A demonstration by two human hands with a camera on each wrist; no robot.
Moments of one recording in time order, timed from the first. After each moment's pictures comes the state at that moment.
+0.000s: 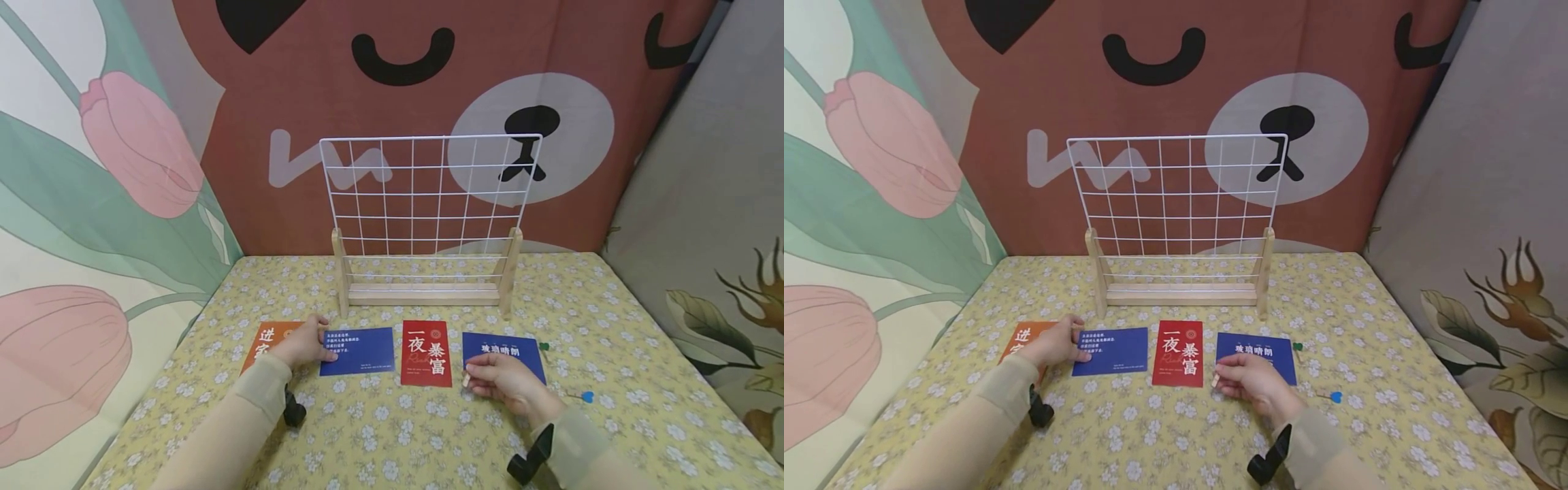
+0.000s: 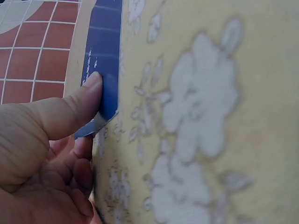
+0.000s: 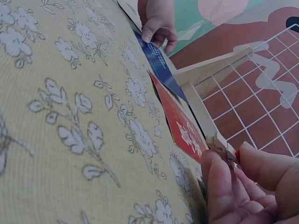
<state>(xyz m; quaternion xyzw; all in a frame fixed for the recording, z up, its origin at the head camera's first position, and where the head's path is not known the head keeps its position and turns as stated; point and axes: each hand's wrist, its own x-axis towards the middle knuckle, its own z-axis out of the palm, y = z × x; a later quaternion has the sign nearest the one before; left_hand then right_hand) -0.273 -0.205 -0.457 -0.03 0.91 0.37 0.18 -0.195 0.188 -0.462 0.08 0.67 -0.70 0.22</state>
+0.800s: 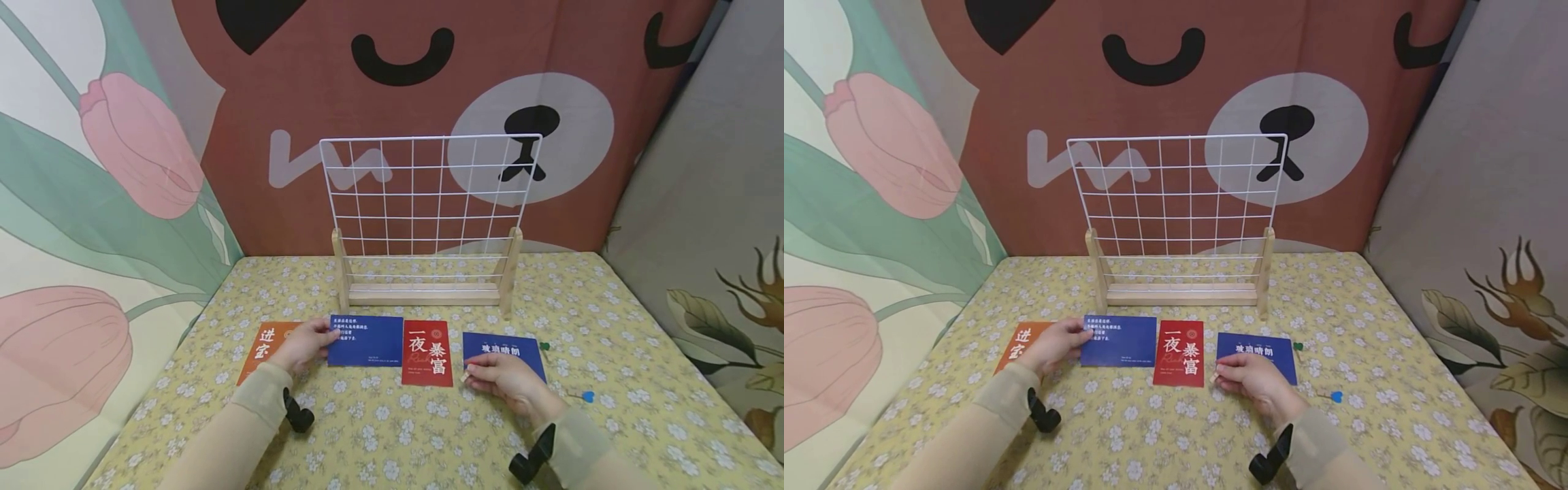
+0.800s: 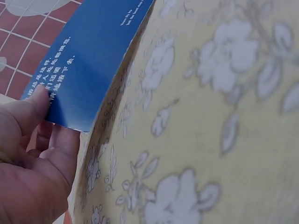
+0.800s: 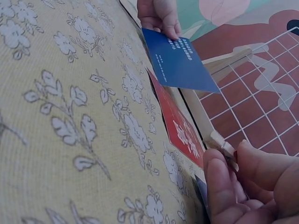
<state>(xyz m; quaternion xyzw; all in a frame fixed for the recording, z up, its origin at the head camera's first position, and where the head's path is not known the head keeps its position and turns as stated) -0.268 -0.200 -0.465 -0.04 0.75 0.65 0.16 -0.193 0.187 -0.459 0.06 0.68 -0.70 0.21</state>
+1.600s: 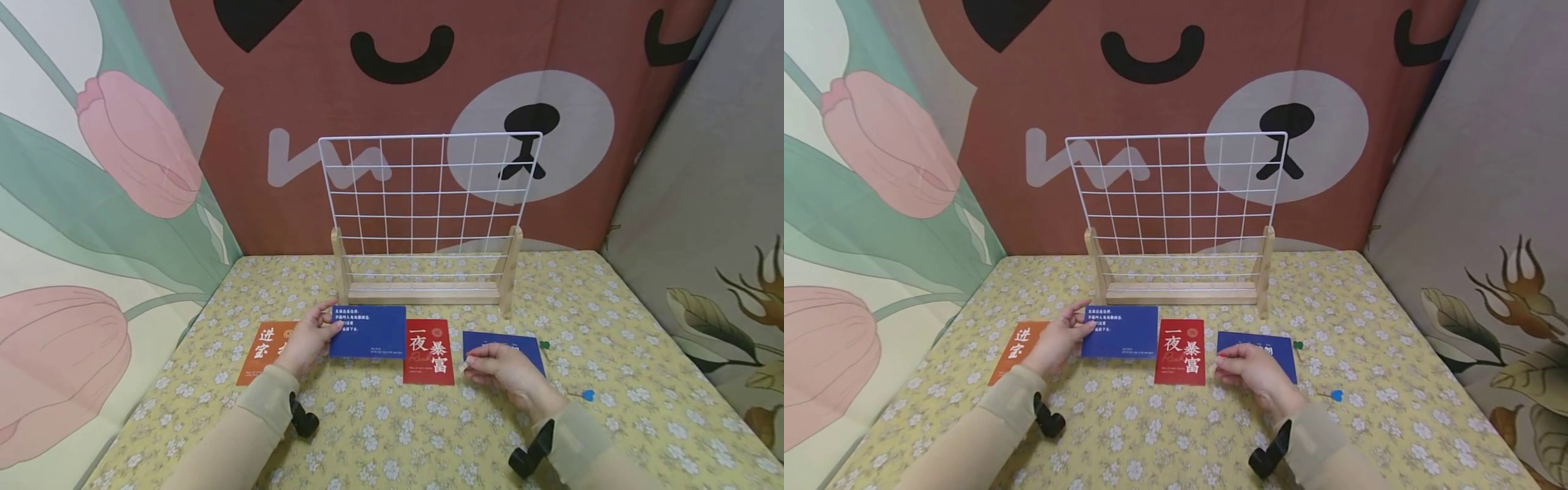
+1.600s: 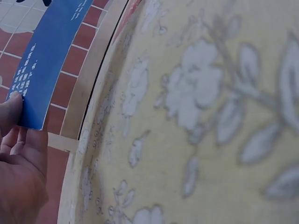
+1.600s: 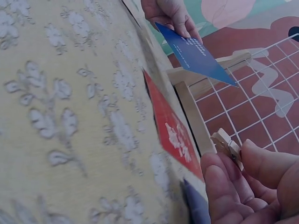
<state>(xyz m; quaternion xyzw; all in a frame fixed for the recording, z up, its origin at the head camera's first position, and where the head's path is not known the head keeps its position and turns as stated) -0.266 -0.188 -0.460 -0.02 0.71 0.70 0.08 -0.199 0.184 -0.453 0.08 0.72 -0.67 0.17</state>
